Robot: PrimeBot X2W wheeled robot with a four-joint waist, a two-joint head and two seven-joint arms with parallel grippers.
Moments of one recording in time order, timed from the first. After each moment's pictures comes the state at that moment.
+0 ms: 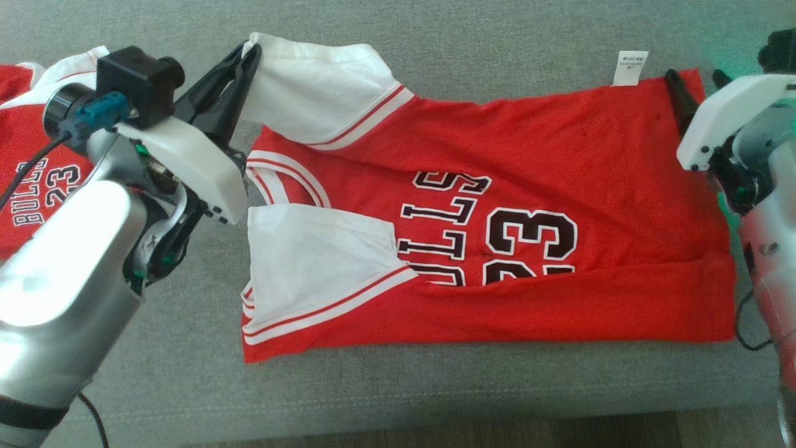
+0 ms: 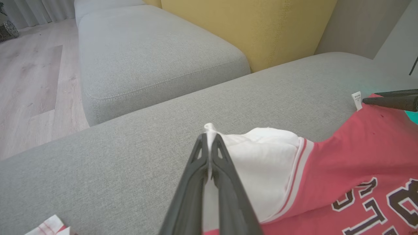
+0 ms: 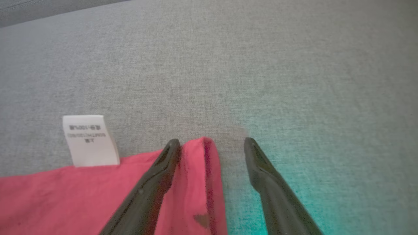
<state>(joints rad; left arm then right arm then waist) -0.76 0.55 -0.76 0.15 -0.65 0.09 0.00 -0.88 -0.29 0.16 0.97 0.35 0.13 0.23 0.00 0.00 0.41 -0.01</state>
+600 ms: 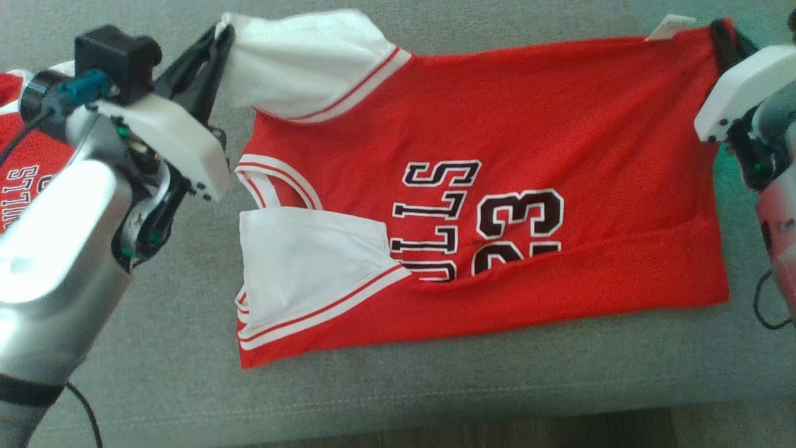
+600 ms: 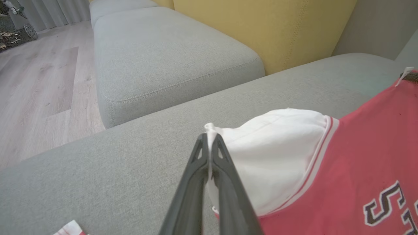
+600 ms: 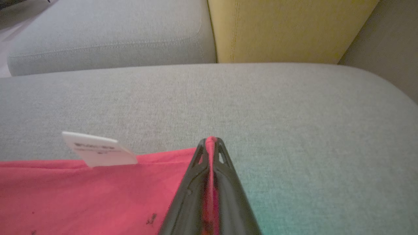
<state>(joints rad) -0.80 0.54 -0.76 0.24 -0.65 0.10 -0.02 -0.97 -0.33 0.24 1.03 0.38 0.13 0.06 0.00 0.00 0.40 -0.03</state>
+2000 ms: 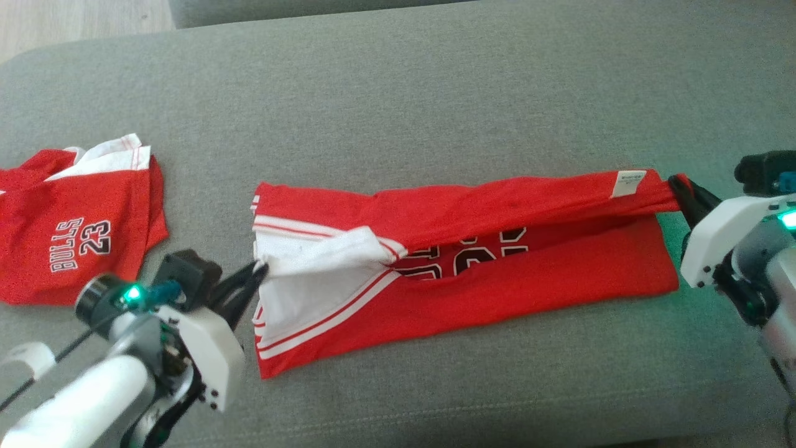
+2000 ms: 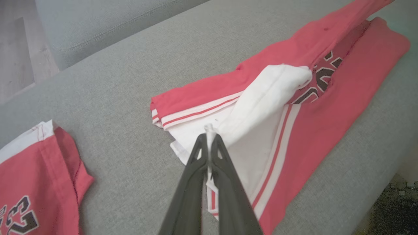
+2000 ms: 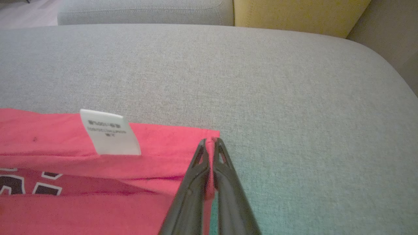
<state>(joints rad) -0.40 0.73 -0.91 -0.01 -0.66 0.15 0.07 -0.58 -0.50 0.51 0.73 0.62 0.13 0.10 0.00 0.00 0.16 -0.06</state>
